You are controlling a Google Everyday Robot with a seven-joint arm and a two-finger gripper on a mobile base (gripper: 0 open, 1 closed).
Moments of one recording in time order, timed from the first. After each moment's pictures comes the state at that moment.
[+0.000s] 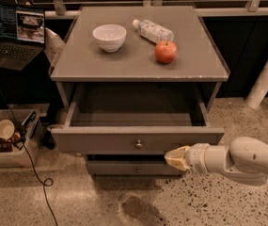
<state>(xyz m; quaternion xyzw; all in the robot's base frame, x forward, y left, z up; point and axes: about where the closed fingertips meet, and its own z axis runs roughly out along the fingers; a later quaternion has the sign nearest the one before) 0.508 -0.153 0.581 -0.39 0.81 0.24 0.38</state>
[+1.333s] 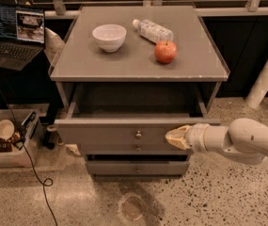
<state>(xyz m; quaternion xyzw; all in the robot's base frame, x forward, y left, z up) 0.571 -0.163 0.618 -0.42 0.78 0.19 0.43</state>
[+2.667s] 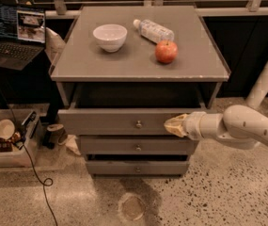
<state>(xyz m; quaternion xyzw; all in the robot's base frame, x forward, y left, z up) 0.617 -0.165 0.628 -0.42 0.78 0.17 0.43</state>
